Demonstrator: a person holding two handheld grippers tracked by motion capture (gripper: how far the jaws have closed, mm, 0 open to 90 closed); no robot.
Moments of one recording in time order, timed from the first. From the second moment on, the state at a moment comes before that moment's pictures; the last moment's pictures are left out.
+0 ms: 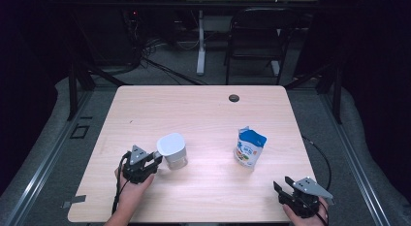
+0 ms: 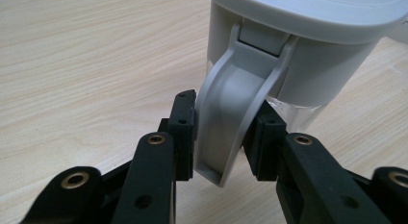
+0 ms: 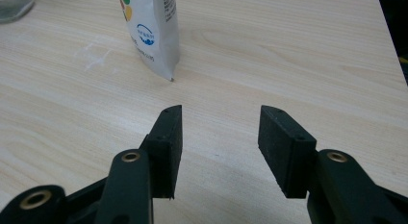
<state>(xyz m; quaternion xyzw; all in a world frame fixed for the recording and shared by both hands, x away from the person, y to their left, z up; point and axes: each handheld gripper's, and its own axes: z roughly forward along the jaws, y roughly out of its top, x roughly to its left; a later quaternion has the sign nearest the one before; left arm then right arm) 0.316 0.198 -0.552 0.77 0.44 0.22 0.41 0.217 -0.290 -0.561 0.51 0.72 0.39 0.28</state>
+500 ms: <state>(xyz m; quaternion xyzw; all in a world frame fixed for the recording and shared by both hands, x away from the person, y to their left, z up) 0.311 0.192 -0.551 0.78 0.42 0.21 0.40 0.218 -0.287 -0.560 0.50 0.72 0.39 0.28</state>
